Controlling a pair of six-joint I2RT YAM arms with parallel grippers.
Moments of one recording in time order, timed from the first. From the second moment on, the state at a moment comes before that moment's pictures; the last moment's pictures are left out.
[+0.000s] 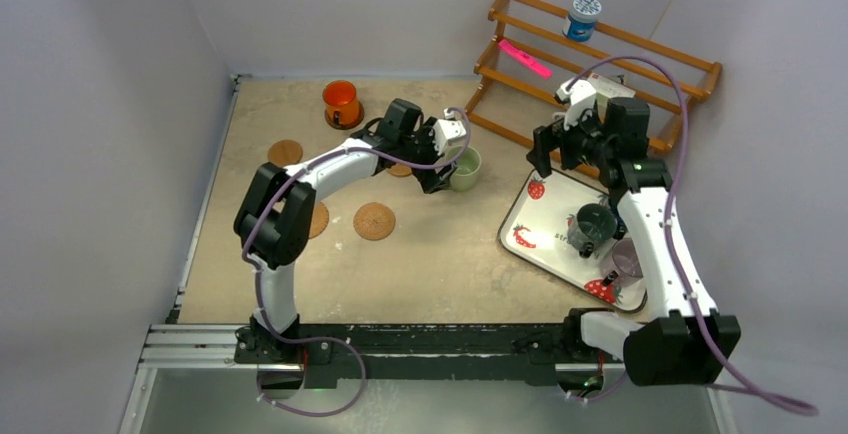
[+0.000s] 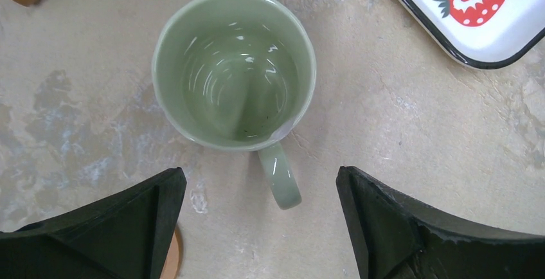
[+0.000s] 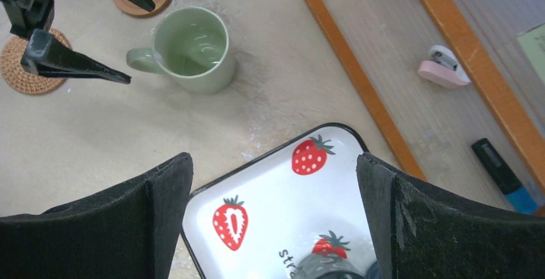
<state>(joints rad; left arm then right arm) -0.57 1.95 1.44 -0.25 0.52 0.43 0.02 1.18 1.16 -0.57 -0.45 -0.29</state>
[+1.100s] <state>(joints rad) -0.58 2.10 1.58 -0.31 0.52 0.39 -0.07 1.06 1.00 -0.52 -0.58 -0.41</state>
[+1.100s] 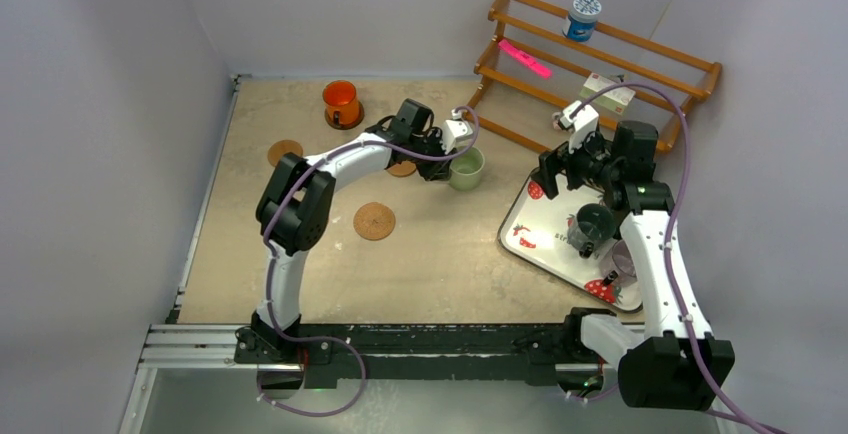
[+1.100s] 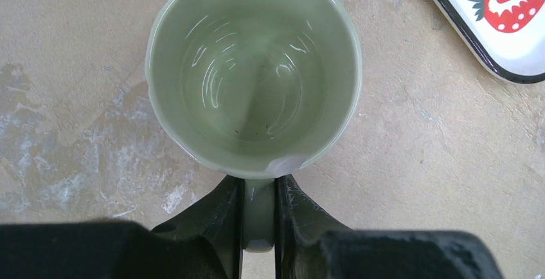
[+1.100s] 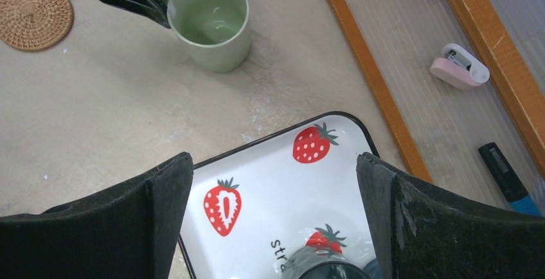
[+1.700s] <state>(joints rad) -0.56 1.86 1.57 -0.45 0.45 0.40 -0.07 1.06 0.99 -0.52 -0.60 -0.42</state>
